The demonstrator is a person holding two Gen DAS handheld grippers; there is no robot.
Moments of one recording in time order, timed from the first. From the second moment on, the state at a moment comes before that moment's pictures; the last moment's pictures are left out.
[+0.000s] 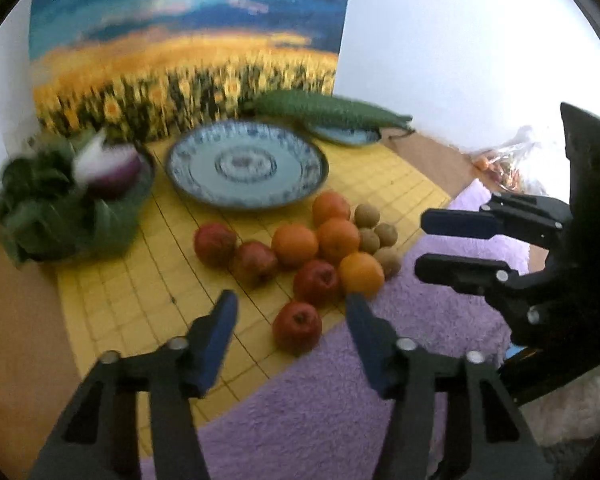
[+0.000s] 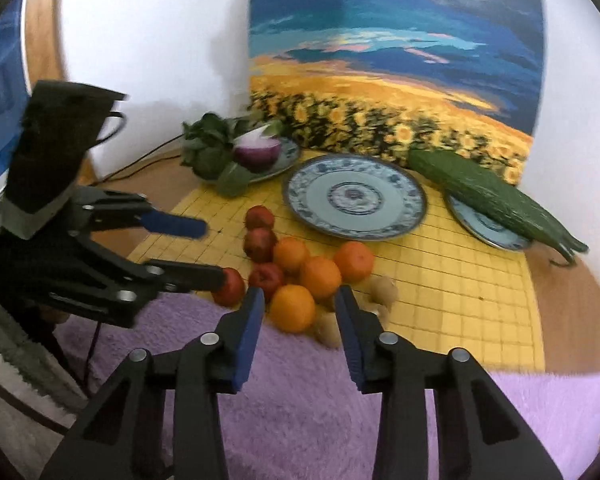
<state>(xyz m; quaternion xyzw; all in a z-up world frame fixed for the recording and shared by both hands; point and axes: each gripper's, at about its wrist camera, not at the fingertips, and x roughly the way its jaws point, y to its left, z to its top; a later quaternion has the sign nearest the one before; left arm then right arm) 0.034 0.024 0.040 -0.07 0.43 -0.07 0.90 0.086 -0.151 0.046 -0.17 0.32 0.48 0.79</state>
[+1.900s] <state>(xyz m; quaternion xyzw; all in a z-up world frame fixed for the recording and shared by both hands) 0.152 0.059 0.038 -0.15 0.44 -0.03 0.89 0.214 -0.075 0.028 -0.17 0.35 0.49 0.78</state>
